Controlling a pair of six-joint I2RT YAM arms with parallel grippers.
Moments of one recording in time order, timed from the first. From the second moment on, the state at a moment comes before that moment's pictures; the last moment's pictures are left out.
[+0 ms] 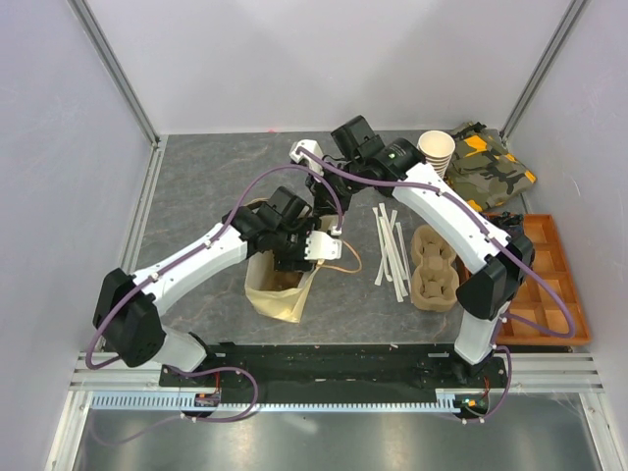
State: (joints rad) left arm -0.72 1.46 1.16 -0.75 0.19 0.98; right arm 0.69 1.81 1.95 -1.01 -0.52 -0.39
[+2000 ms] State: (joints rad) left arm -0.68 1.45 1.15 -0.67 0.17 1.02; right arm 0.64 1.87 2.01 -1.02 -0.56 -0.42
